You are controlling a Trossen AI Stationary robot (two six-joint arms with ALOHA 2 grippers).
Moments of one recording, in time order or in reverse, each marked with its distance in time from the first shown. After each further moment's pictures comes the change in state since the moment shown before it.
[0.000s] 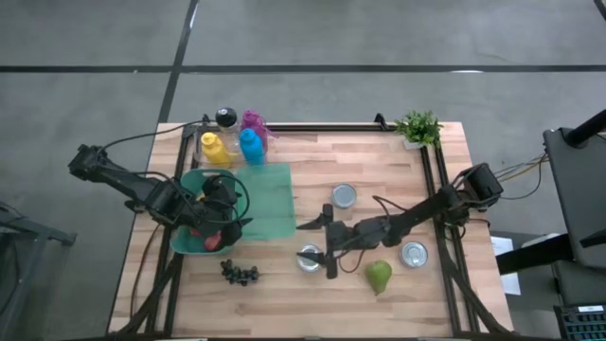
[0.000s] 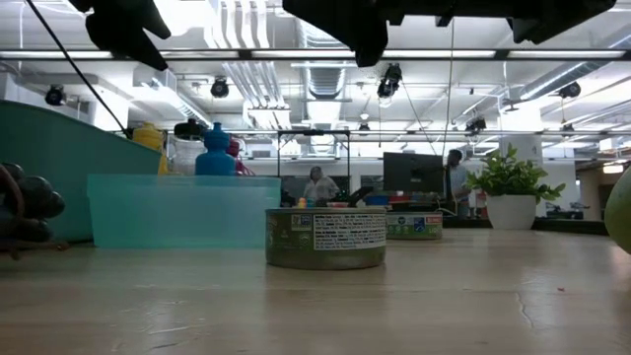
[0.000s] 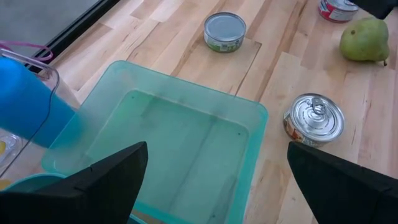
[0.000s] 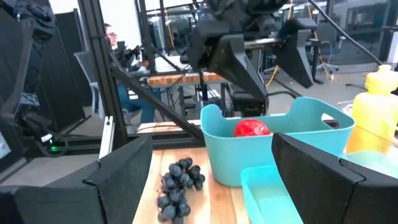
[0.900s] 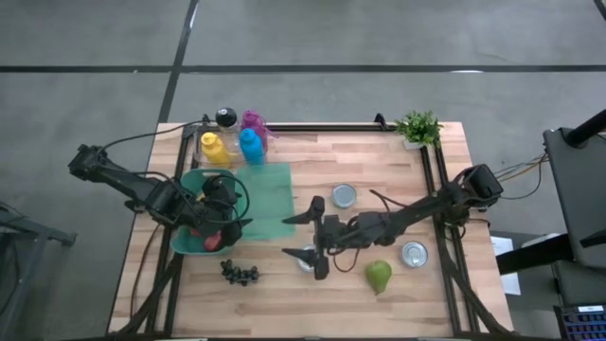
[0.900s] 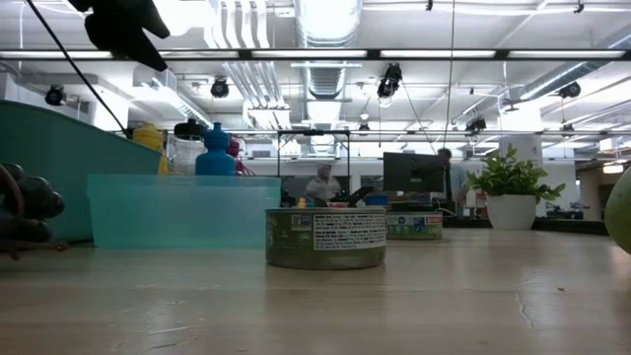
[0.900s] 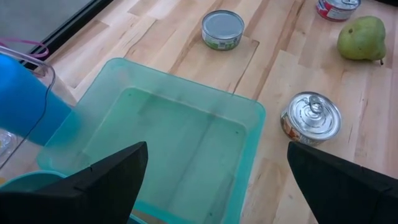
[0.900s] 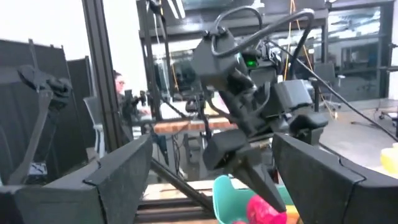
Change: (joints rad) left arm 0.000 0.000 0.000 0.000 0.012 -0.007; right arm 0.000 0.000 0.272 -0.099 0.000 -0.045
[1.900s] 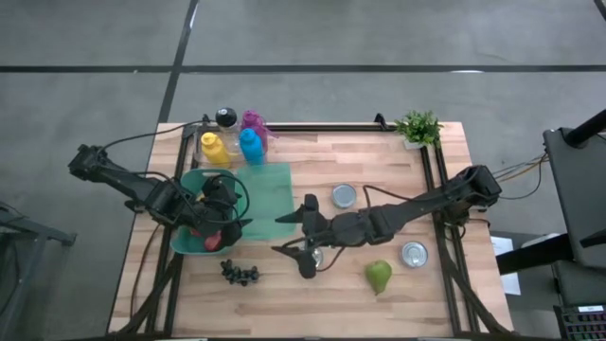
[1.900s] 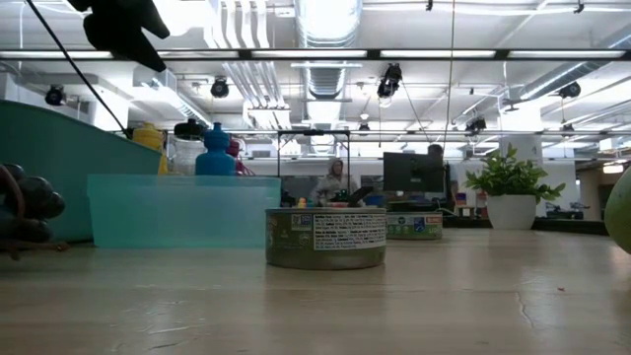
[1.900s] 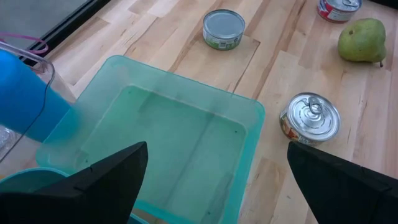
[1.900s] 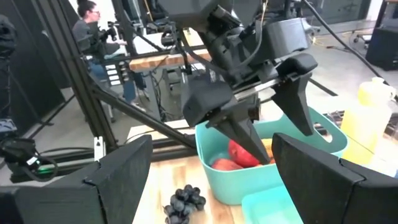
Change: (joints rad) left arm 0.000 0.000 0.000 -0.003 0.003 -0.018; right arm -0.005 0.011 0.290 -0.641 0.063 0.161
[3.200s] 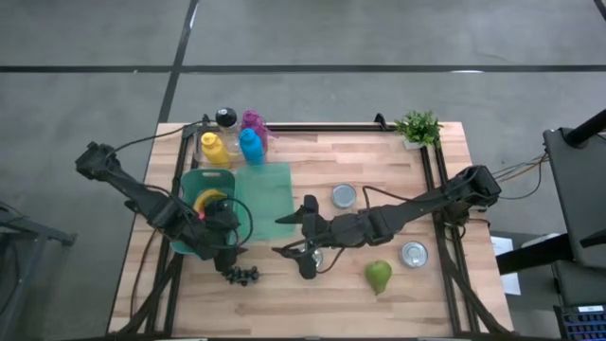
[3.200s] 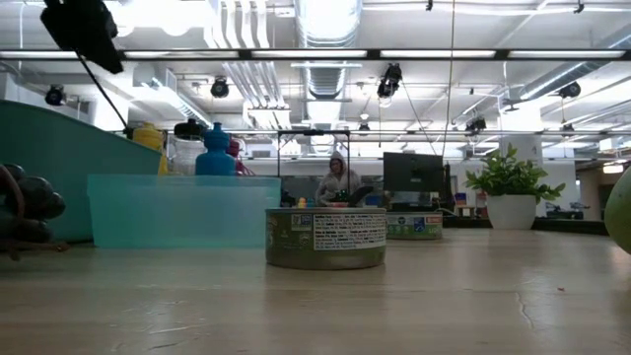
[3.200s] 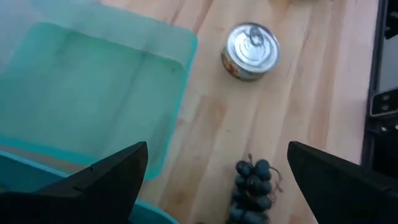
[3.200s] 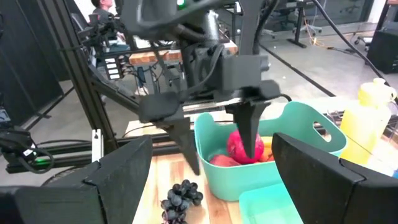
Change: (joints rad) left arm -0.148 0.097 0.021 -0.007 0.199 -0.138; right arm 0.001 0.002 -0.003 -0.009 -0.004 -0.027
